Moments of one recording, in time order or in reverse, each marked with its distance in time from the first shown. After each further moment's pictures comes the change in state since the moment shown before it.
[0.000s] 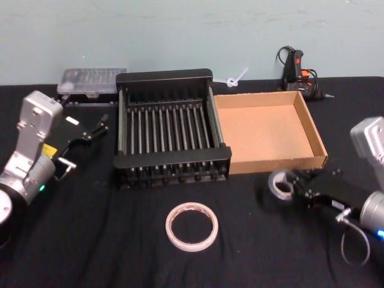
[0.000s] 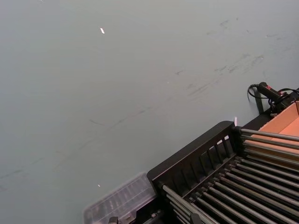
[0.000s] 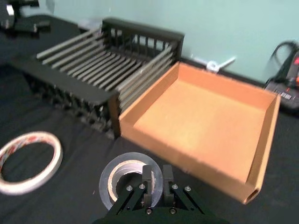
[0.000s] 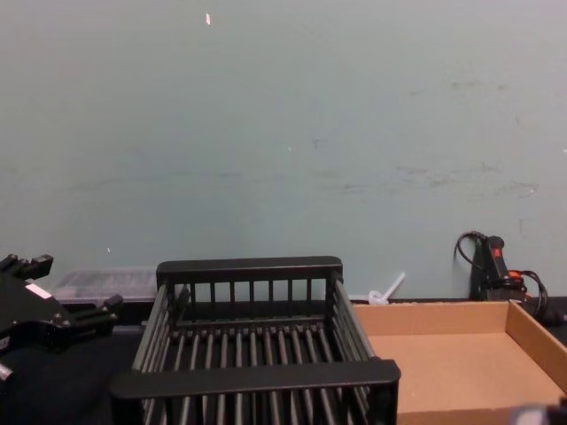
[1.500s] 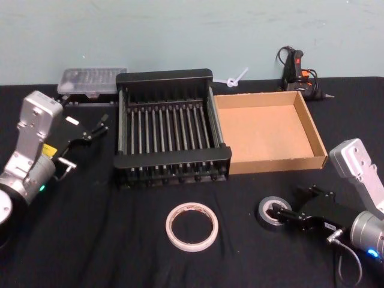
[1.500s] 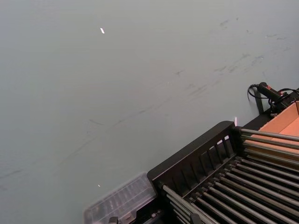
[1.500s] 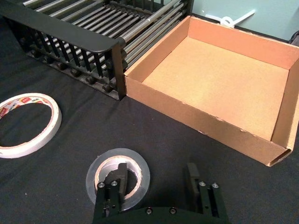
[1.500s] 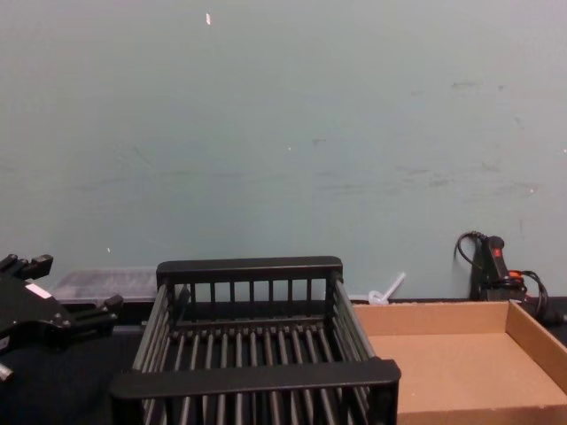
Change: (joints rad) left arm 0.000 0.000 0.000 0.000 0.000 0.000 0.000; right arm -0.008 0.003 -0.061 0.022 -0.039 0.072 -0.043
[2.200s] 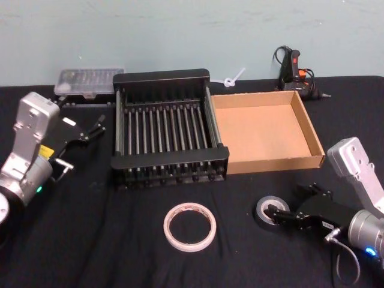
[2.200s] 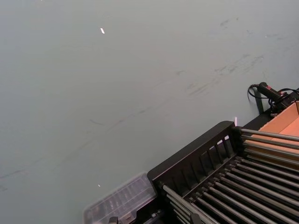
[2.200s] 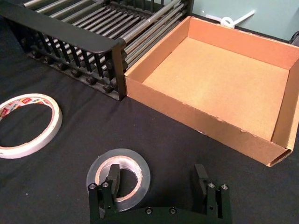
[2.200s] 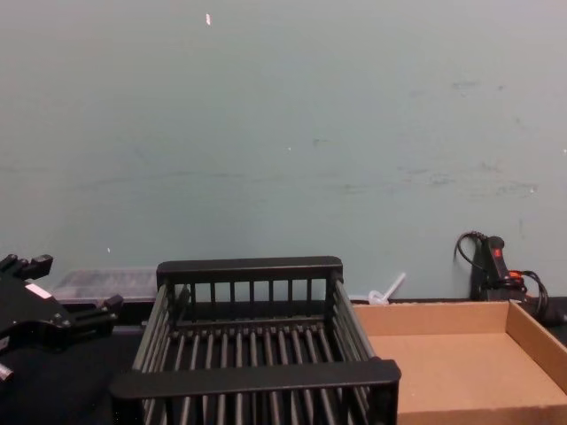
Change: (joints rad) left arm 0.000 0.000 0.000 0.000 0.000 0.000 0.000; right arm 0.000 0.004 -0.001 -0.002 0.008 -0.001 0.000
